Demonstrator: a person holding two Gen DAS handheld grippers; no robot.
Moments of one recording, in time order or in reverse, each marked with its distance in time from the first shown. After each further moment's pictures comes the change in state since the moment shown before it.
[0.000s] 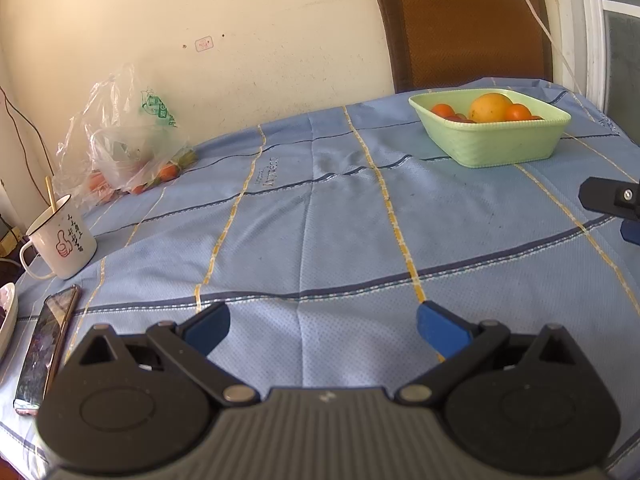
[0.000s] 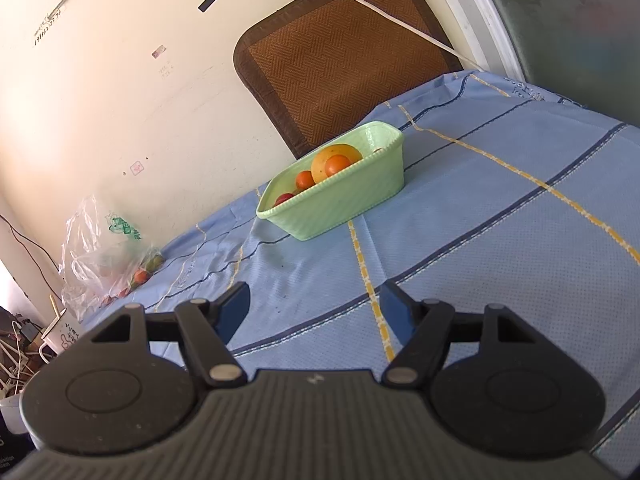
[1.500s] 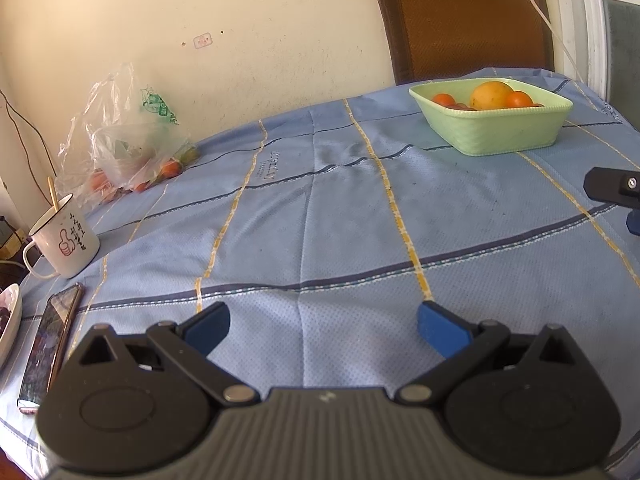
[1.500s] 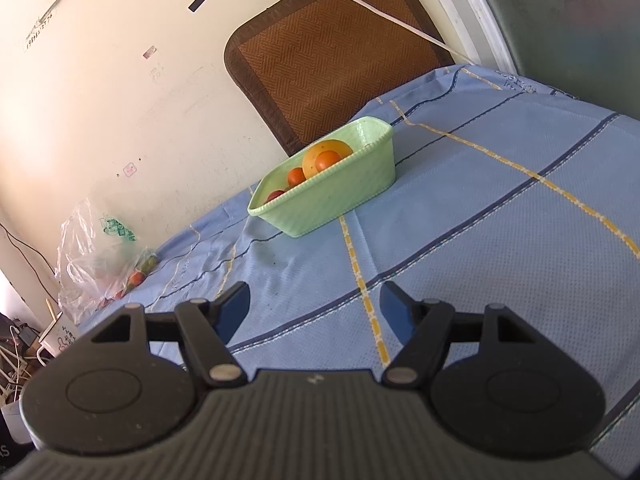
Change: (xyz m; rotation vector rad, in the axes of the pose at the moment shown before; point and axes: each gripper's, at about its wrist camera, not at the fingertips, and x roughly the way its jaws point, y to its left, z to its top) left arm 0.002 -0.003 -0.005 0.020 0.011 0.017; right arm -0.001 -0.003 -0.004 0.022 0.001 -0.016
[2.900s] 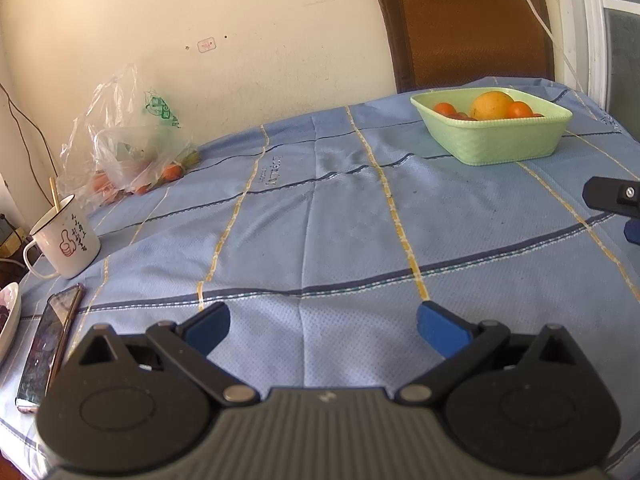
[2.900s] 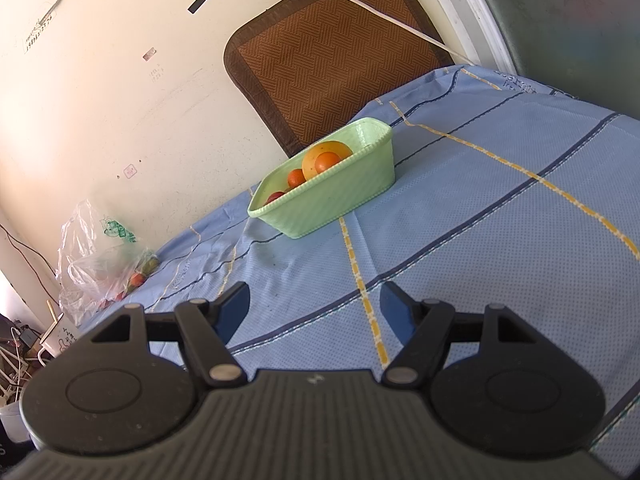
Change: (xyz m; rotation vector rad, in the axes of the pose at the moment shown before) left arm -0.004 0.003 0.000 -0.018 -0.019 -0.008; right arm 0.000 0.000 0.000 0.004 -0.002 0.000
